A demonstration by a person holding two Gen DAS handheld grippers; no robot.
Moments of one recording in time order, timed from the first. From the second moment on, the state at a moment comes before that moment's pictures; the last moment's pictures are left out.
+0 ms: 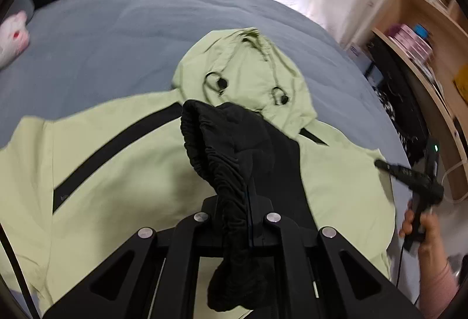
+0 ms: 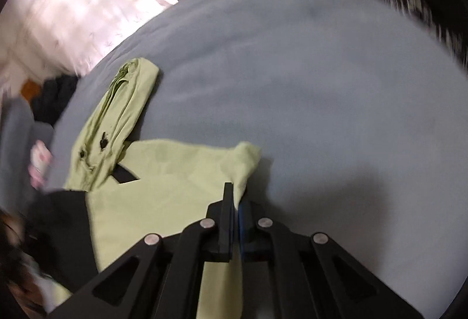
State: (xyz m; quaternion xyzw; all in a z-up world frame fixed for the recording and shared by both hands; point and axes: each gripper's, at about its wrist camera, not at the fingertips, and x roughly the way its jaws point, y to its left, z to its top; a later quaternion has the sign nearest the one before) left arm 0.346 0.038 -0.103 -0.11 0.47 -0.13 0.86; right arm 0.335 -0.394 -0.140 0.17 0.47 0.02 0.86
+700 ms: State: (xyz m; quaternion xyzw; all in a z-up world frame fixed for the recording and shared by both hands) left arm 0.348 0.059 -0.176 -0.14 0.55 -0.13 0.81; right arm 0.170 -0.403 -0.134 0.25 0.48 -0.04 0.84
